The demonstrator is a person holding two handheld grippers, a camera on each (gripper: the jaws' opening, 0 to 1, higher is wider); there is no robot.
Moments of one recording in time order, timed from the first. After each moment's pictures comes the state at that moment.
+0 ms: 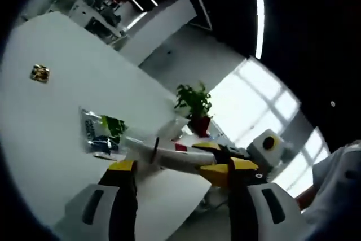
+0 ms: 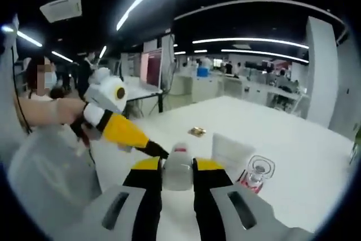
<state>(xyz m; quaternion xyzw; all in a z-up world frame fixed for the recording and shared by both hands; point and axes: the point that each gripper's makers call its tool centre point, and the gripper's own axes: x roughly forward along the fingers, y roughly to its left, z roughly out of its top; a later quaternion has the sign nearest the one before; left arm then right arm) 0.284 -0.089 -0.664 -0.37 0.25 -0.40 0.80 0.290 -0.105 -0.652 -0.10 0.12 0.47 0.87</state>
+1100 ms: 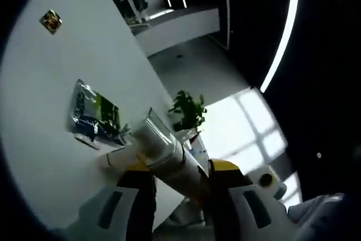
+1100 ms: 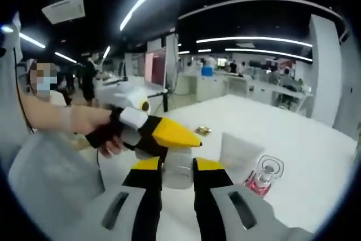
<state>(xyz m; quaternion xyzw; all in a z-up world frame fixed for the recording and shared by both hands) 0.306 -0.104 -0.670 -0.49 0.28 -0.37 0.74 0.282 -0.095 -0.658 -0.10 0.13 0.48 0.86</state>
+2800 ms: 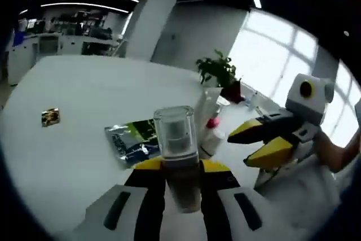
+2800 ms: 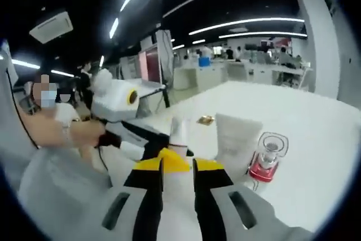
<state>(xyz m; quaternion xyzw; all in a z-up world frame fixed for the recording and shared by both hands) 0.311 -0.094 -0.710 -0.08 0.25 -0.39 0.88 0.287 -0.108 -0.665 -0.02 0.17 0.48 0.86</state>
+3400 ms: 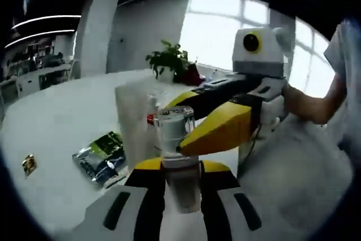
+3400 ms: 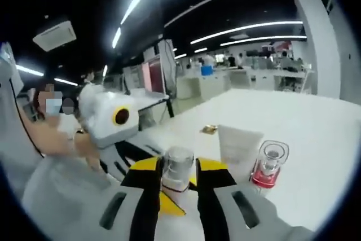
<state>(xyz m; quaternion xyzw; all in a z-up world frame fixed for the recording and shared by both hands) 0.268 -0.140 -0.702 0.03 0.20 -0.52 0.83 0.280 -0.104 -0.654 0.00 0.15 0.50 0.85</state>
